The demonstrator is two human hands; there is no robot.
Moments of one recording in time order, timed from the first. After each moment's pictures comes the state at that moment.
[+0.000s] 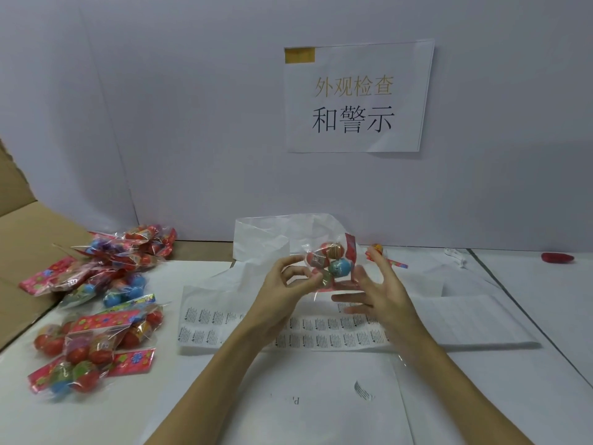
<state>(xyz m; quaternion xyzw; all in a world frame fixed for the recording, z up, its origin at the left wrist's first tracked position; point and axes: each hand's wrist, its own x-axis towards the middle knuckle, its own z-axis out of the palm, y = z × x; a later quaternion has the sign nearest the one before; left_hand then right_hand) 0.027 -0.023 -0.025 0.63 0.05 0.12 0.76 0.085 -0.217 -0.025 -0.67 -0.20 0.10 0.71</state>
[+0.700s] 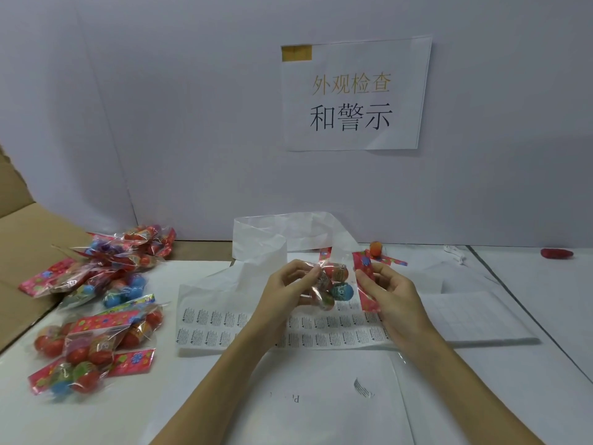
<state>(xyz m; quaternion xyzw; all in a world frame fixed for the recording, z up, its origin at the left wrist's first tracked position) 0.023 -0.034 -0.021 0.65 0.06 0.12 0.74 0.096 -0.222 -0.033 -0.63 -0.12 0.10 0.76</state>
